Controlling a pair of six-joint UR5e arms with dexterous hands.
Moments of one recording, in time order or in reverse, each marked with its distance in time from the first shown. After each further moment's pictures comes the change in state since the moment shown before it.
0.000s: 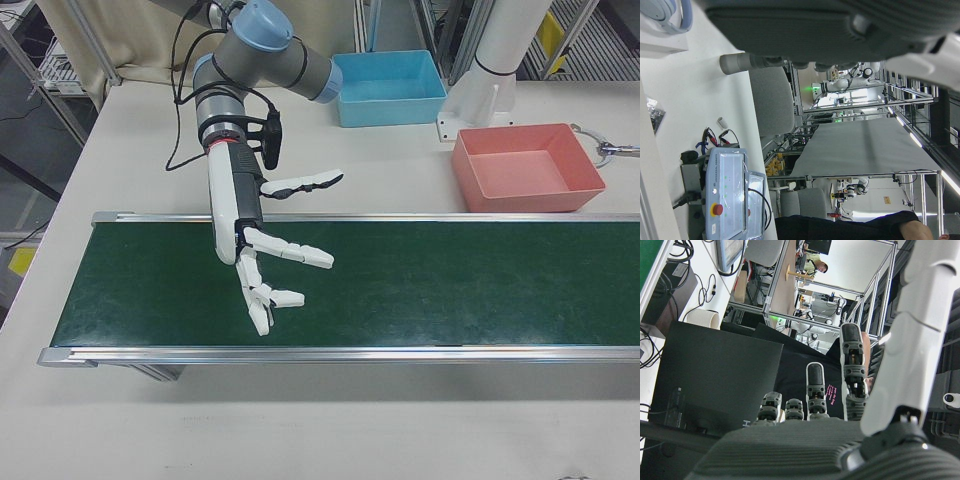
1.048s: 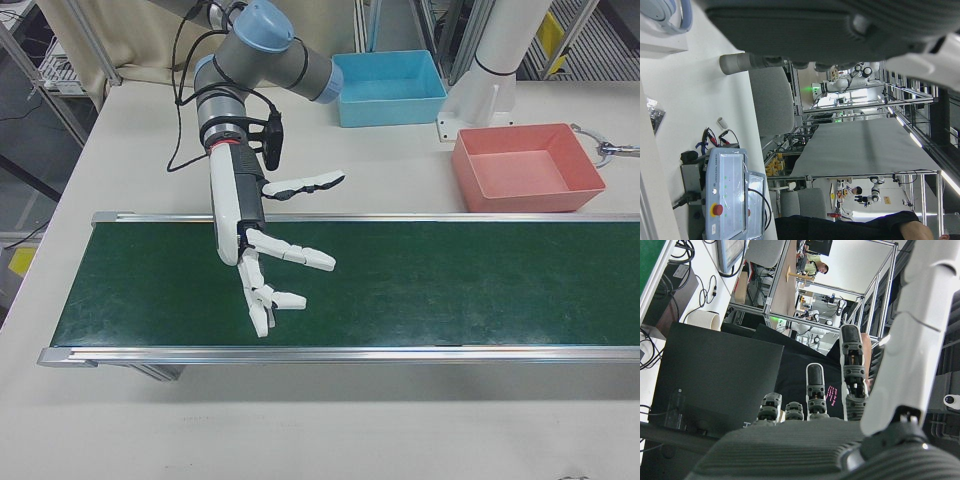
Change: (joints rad) left arm 0.000 0.000 0.000 0.000 0.000 0.001; right arm -0.004 0.003 -0.002 0.000 0.000 -0.003
